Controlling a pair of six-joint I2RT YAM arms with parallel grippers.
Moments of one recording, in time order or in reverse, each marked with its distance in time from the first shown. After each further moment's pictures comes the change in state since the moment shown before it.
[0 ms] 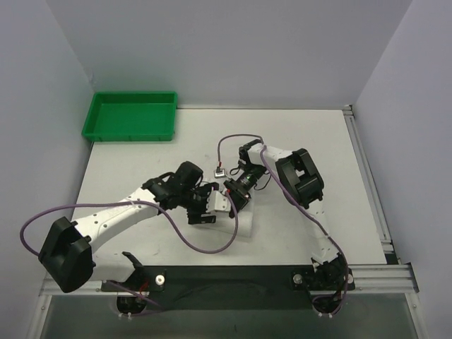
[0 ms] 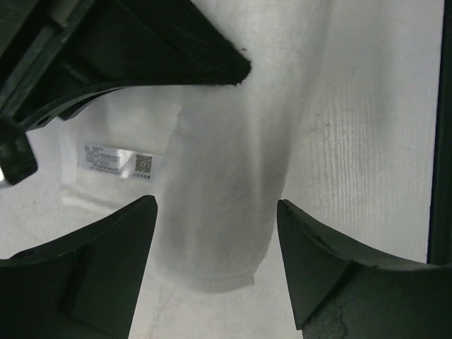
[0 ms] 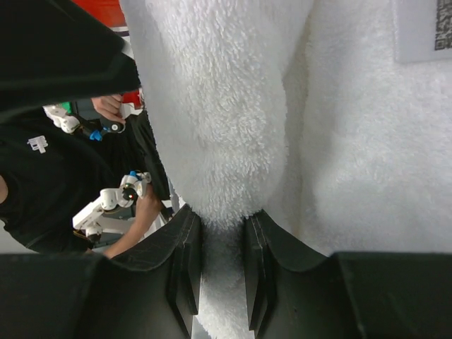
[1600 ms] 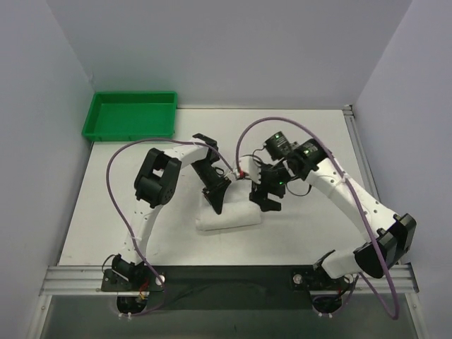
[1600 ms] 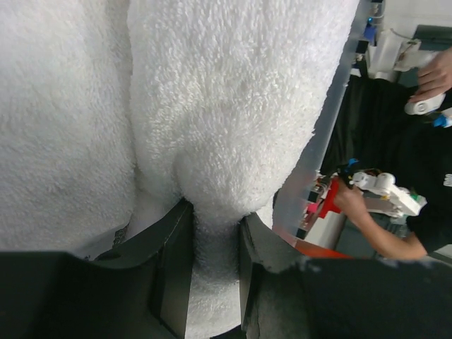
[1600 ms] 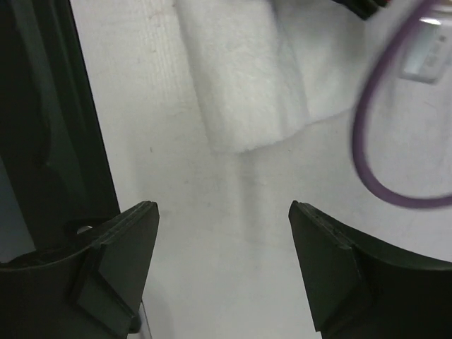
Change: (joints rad) left arm 0.162 1.091 0.886 -0.880 0.472 -0.083; right arm 0.007 -0.945 -0.217 0.217 0.718 0.023
